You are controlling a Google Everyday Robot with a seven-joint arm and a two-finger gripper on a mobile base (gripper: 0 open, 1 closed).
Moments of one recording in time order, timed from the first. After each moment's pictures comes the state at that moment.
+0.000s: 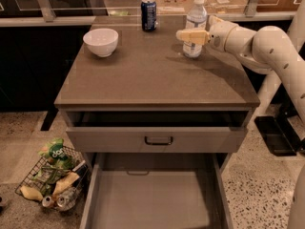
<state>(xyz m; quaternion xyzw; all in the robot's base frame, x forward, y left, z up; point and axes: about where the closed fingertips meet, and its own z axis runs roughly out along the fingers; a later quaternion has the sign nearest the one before) 0.828 -0.169 0.912 -0.25 0.68 0.23 0.65</state>
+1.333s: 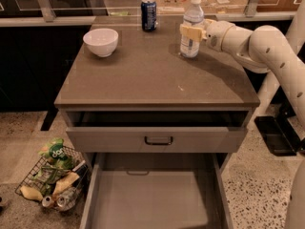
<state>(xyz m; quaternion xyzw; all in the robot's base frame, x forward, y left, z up) 0.830 -0.155 0.909 -0.26 0.67 0.24 0.65</state>
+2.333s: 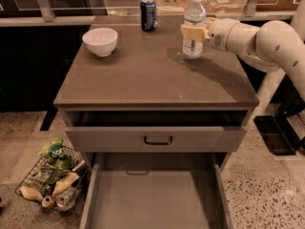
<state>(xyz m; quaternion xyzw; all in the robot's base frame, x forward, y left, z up) 0.794 -0.149 0.928 -0.28 0.68 0.22 0.64</state>
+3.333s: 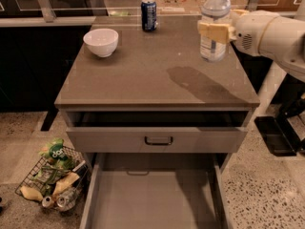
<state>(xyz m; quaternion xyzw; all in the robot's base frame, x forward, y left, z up) 0.660 -0.168 0.999 -0.29 0.68 0.16 0.65</state>
